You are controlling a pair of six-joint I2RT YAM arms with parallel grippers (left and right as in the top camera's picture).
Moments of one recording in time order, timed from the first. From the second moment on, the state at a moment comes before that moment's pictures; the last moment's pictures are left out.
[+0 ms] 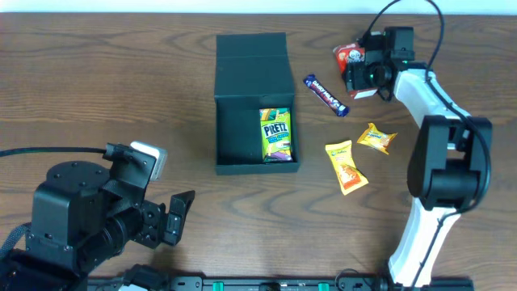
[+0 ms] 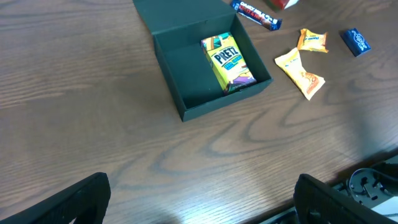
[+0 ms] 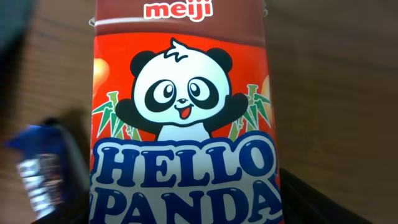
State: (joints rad) left arm -0.33 0.87 1.50 -1.45 0.15 -0.04; right arm -0.02 2.17 1.59 -0.40 -0.22 -0.10
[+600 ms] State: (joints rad) left arm -0.33 0.87 1.50 -1.45 0.15 -0.04; right arm 0.33 1.87 1.60 -0.63 -0.25 0.11
